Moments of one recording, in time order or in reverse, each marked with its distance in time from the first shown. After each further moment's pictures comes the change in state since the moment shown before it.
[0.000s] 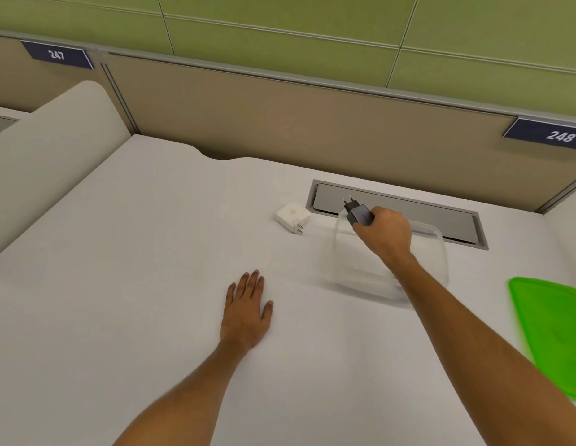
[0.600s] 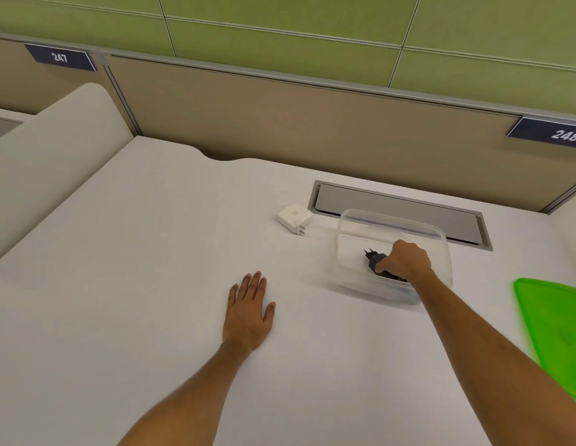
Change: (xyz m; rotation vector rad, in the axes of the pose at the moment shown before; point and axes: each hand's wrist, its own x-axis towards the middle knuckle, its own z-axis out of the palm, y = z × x) left_hand 0.001 0.000 0.001 0.025 -0.018 -0.011; right_hand -0.010 0.057 0.014 -0.176 -0.473 0.242
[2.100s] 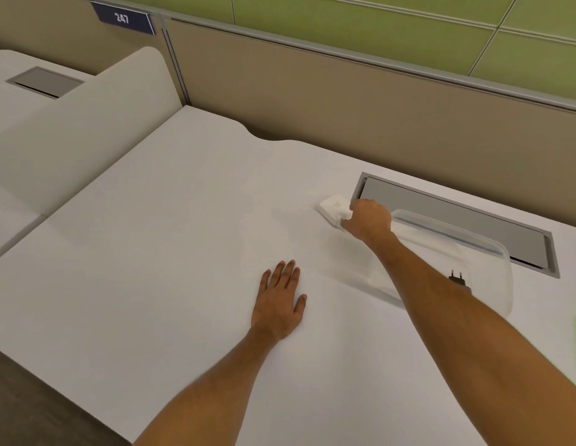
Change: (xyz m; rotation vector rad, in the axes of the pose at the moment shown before) left_hand 0.000 0.001 -0.003 0.032 -0.049 -0.018; right_hand 0.026 -0.169 0.022 -0.180 0.227 -0.443
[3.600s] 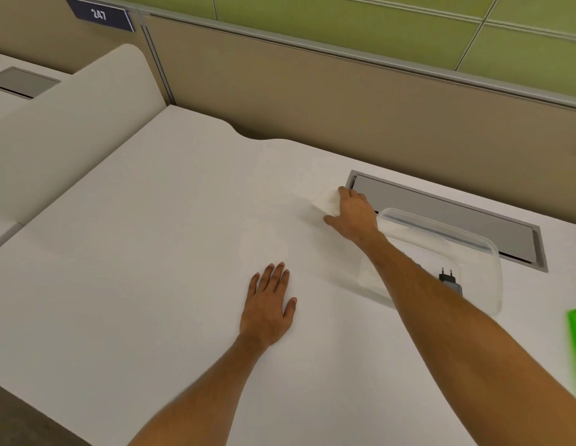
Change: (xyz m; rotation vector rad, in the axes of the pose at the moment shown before) left_hand 0.001 -0.001 0.003 -0.001 0.009 0.000; right_hand 0.013 0.007 0.016 0.178 0.117 -0.118
